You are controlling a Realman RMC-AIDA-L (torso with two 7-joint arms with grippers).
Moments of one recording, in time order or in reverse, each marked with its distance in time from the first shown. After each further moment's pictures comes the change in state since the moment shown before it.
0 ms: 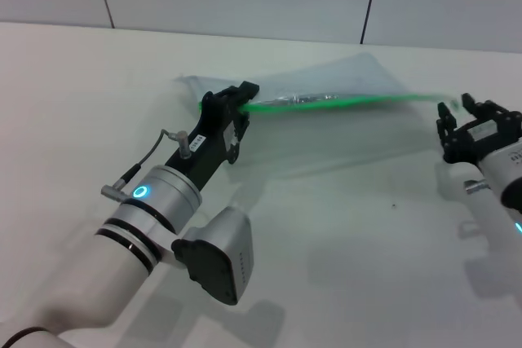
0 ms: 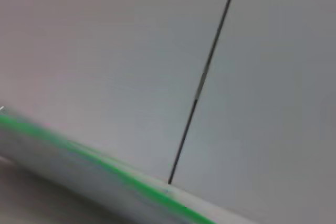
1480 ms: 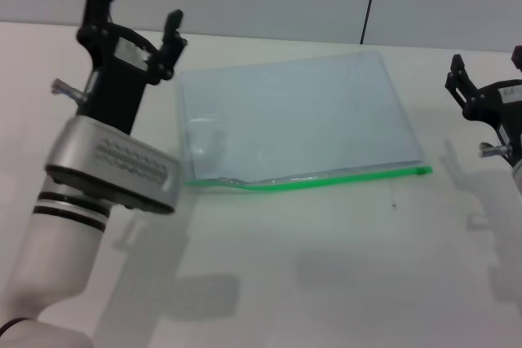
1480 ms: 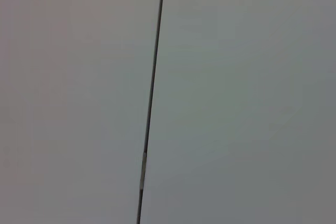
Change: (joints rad) left arm -0.007 -0.013 -0.037 -0.081 -0.156 -0.362 -0.623; right arm 0.005 0.008 -0.105 -0.023 0.249 0.278 0.008
